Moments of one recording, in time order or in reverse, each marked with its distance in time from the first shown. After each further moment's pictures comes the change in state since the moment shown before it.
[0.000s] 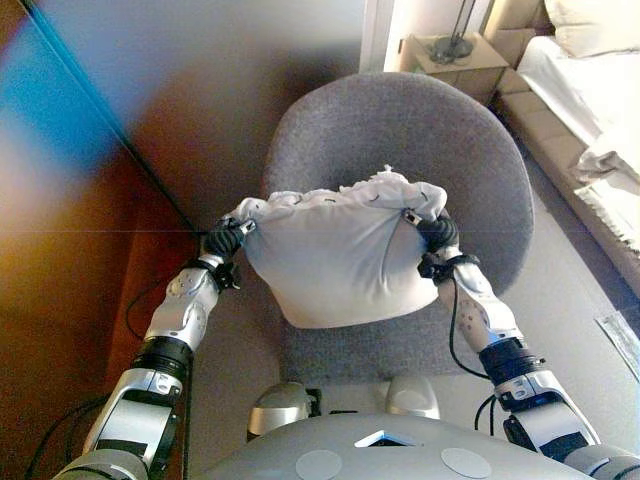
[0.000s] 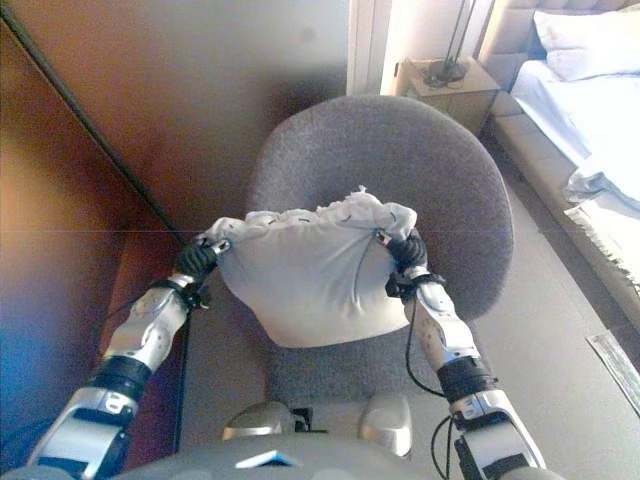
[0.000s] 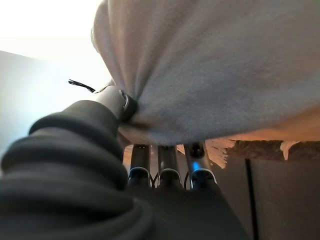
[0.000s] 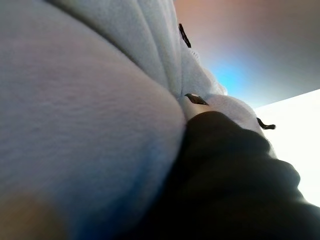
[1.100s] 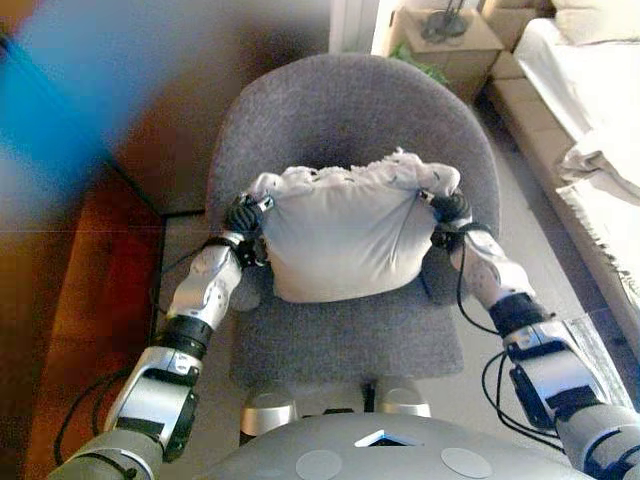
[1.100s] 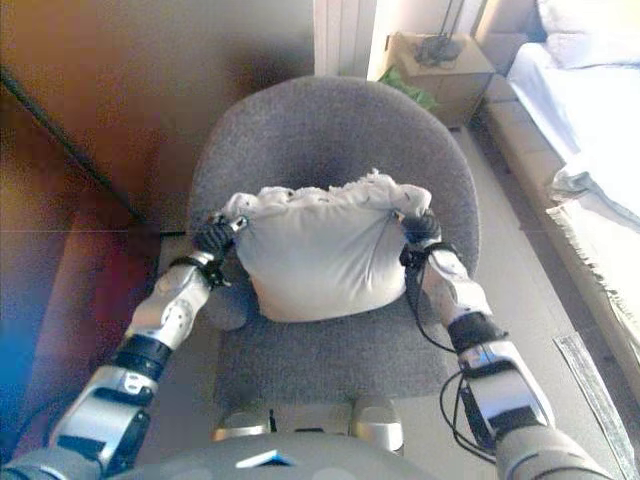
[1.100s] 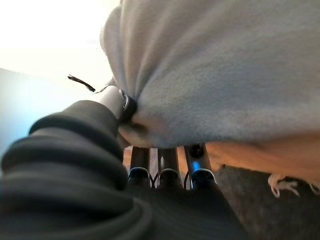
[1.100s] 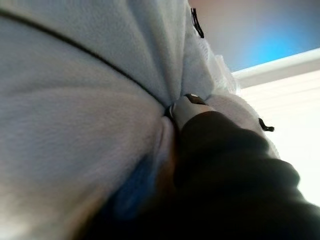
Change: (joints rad) left arm -0.226 -0.047 -0.063 0.033 -0.022 0.035 0.166; right arm -0.353 -0.081 0.011 0.337 0.079 0.101 -0.022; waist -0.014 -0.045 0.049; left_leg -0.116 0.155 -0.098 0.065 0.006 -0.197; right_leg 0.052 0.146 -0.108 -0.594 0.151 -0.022
